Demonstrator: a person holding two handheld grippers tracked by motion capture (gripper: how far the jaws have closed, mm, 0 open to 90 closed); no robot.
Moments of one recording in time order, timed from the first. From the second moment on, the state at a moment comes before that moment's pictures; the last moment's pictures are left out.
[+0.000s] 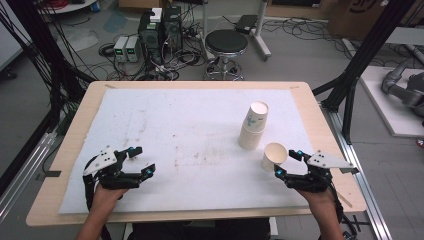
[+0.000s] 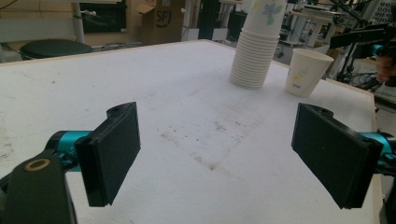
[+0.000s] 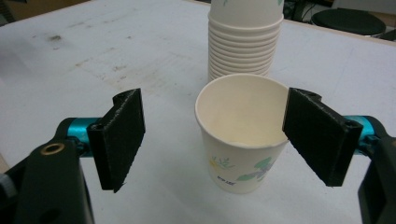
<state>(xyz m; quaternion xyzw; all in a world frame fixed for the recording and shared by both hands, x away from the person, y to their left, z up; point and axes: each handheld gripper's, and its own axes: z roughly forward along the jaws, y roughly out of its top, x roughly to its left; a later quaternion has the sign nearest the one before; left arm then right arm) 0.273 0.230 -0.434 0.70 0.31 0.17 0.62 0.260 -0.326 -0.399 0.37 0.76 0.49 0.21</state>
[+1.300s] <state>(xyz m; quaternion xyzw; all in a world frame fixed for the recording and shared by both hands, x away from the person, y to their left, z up) 0.271 0.225 -0.438 0.71 0.30 0.14 0.62 0.305 -0.303 -0.346 0.35 0.76 0.51 0.20</state>
